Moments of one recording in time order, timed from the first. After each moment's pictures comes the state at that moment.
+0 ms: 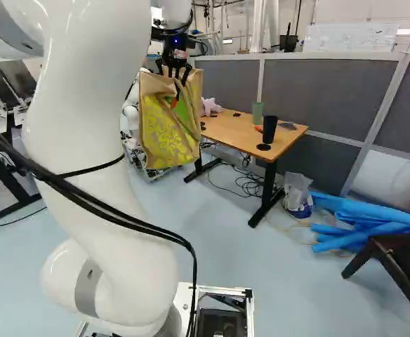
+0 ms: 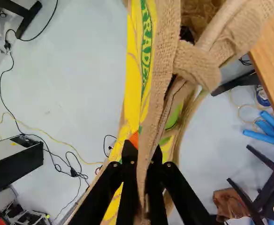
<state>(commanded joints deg) -3.4 -13.9 -95.3 14.8 -78.9 -25.9</state>
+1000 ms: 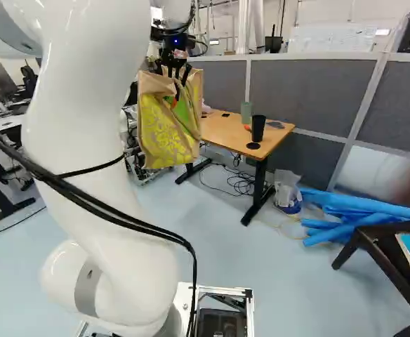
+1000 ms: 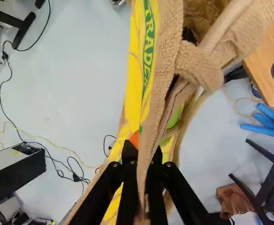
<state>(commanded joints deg) -3.4 -13.9 -95.3 14.8 -78.9 -25.9</state>
